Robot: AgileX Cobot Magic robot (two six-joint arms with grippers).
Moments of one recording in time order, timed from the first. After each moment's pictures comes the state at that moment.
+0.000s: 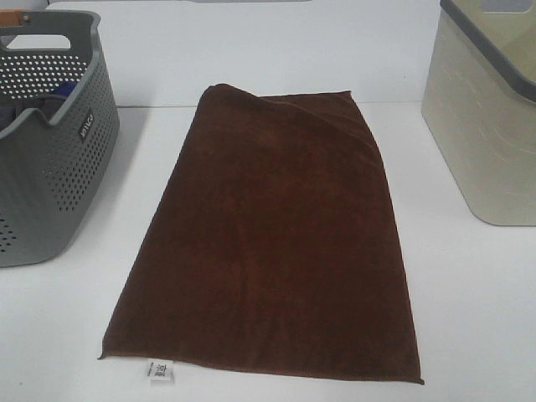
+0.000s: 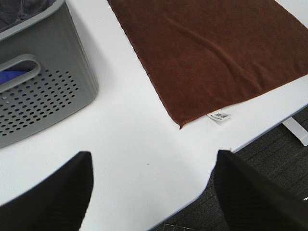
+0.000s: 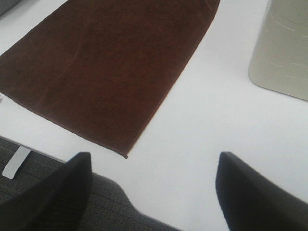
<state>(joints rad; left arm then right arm) -0.35 0.15 -0.50 -0.08 1.05 0.14 0.22 0.13 -0.50 0.14 1.07 -0.18</state>
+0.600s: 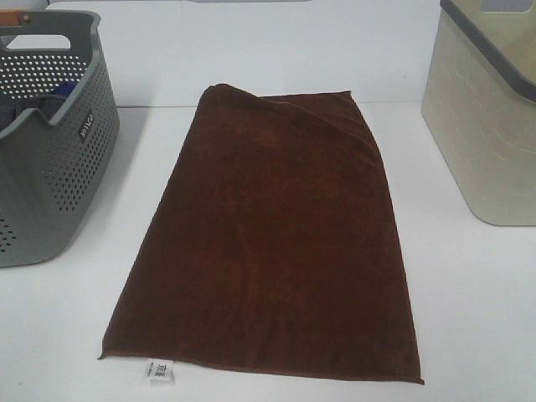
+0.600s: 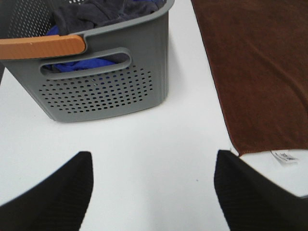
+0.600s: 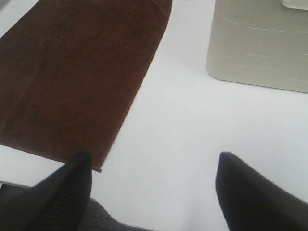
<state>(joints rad) -0.01 0.04 -0.50 -0.08 1.05 0.14 0.02 0.11 -0.50 0.15 1.07 -0.18</state>
